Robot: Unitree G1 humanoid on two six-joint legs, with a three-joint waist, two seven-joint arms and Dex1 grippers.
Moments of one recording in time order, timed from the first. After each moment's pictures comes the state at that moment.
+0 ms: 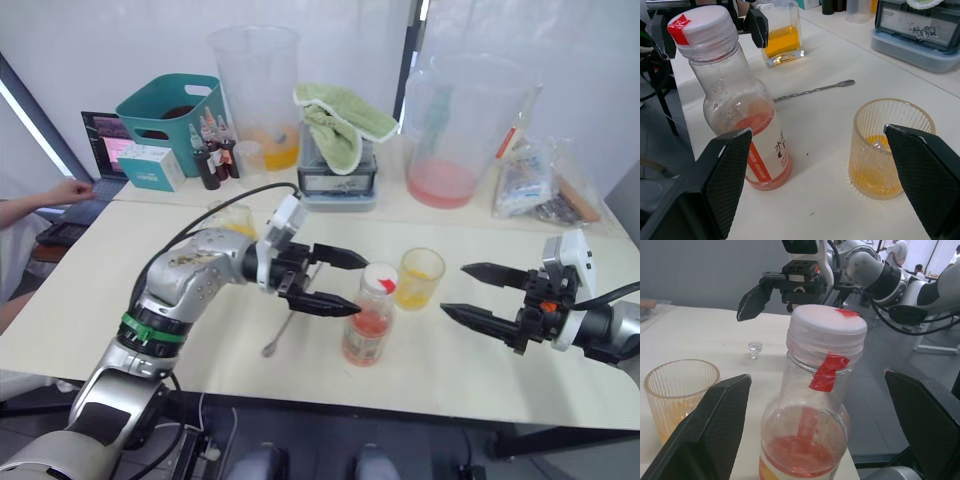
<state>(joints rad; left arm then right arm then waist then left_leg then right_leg) -0.83 0.33 -0.26 0.07 -0.56 0.59 -1.30 0.02 -0.99 -0.49 -0.32 0.87 0.62 1.06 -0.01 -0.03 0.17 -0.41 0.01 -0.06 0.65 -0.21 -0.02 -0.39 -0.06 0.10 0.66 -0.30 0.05</state>
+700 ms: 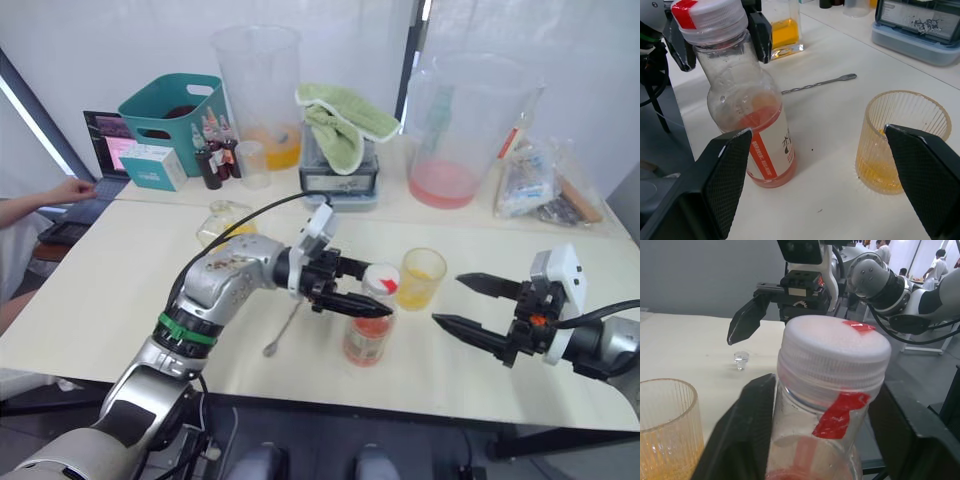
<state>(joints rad) -0.86 0.22 -0.29 0.14 -0.49 0.54 -1.31 0.08 -0.94 -0.52 -0.44 0.88 0.65 0.98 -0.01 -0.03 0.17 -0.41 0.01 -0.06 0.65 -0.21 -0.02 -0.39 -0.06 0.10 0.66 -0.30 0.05</state>
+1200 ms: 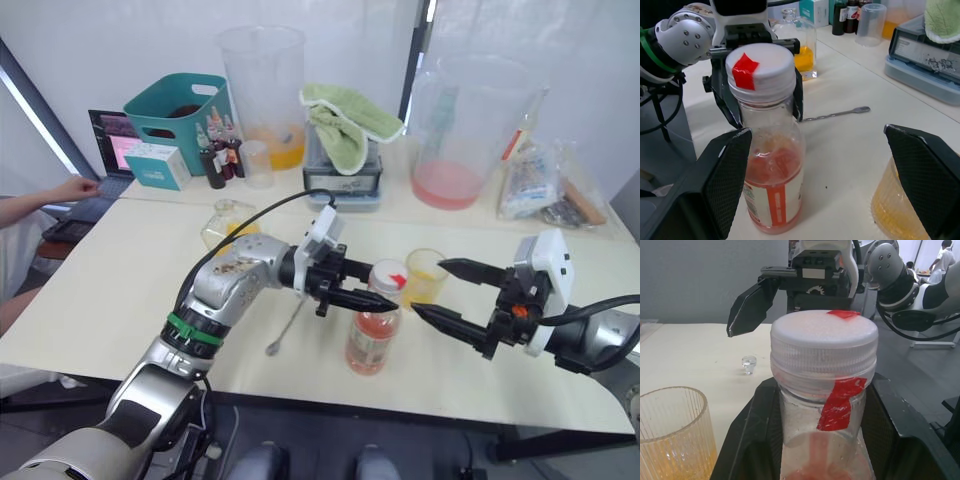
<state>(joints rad) -0.86 0.20 -0.30 0.19 -0.46 0.45 -1.31 0.03 -0.92 -0.52 -0.58 0.97 0.71 0.83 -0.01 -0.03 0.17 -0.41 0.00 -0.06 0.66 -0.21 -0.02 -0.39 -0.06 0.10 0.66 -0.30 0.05</state>
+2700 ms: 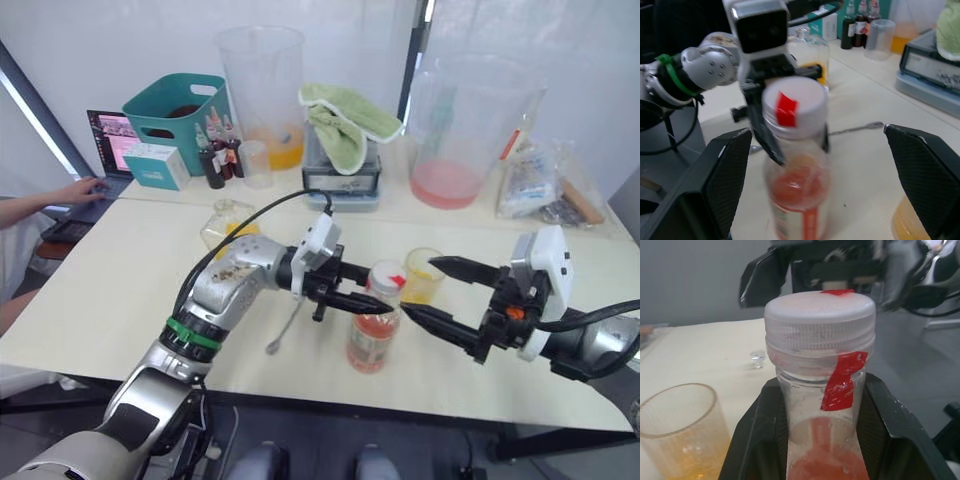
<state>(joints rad) -0.85 0.19 -0.30 0.22 -0.38 0.28 -1.31 0.00 -0.93 -0.55 -0.72 1.17 0.77 0.67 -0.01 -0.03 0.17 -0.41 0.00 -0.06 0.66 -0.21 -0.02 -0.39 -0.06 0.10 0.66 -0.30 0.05</state>
